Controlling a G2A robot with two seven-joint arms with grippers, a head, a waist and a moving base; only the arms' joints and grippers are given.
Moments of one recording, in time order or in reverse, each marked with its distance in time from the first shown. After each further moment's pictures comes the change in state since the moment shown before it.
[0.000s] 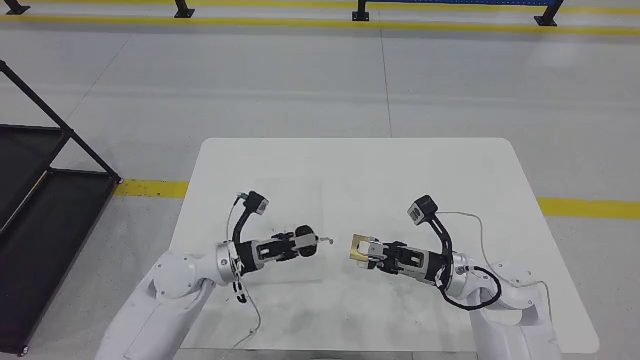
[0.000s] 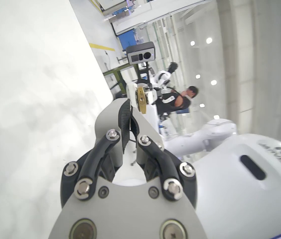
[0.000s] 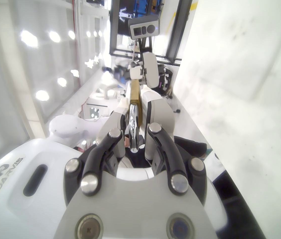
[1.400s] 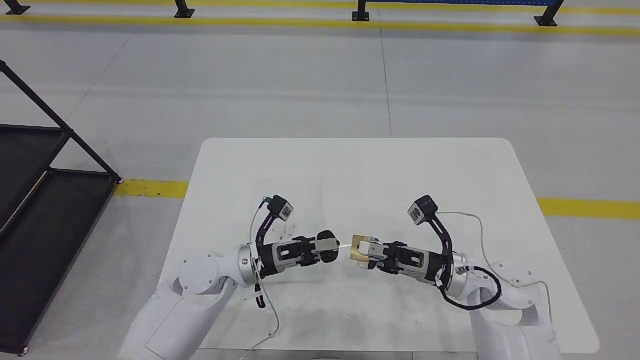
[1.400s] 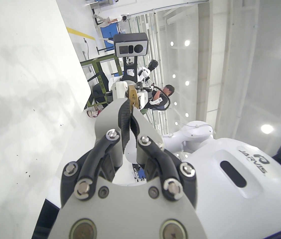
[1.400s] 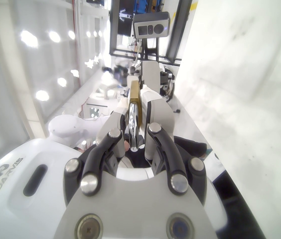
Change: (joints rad) left arm -0.078 -0.034 0.148 0.063 -0.208 0.102 -0.056; right arm 0.000 0.000 0.000 0.000 0.000 0.000 0.000
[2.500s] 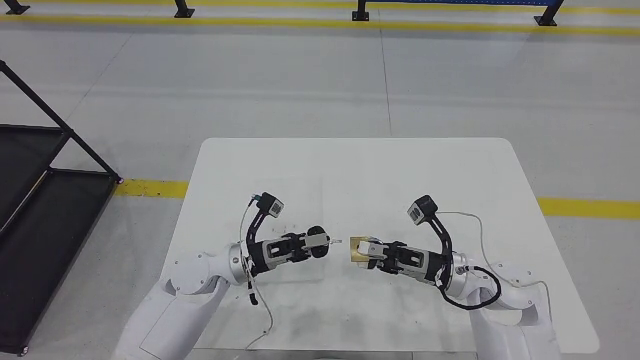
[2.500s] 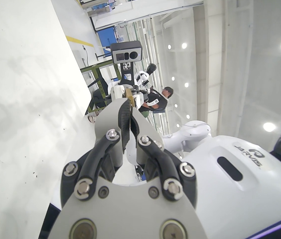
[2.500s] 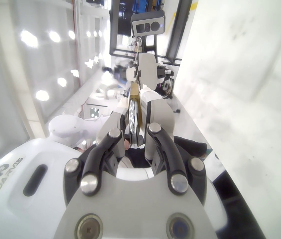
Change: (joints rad) left arm 0.019 -0.004 -0.048 0.009 -0.009 -0.044 -0.009; right arm 0.000 0.000 0.000 0.000 0.000 0.000 0.000
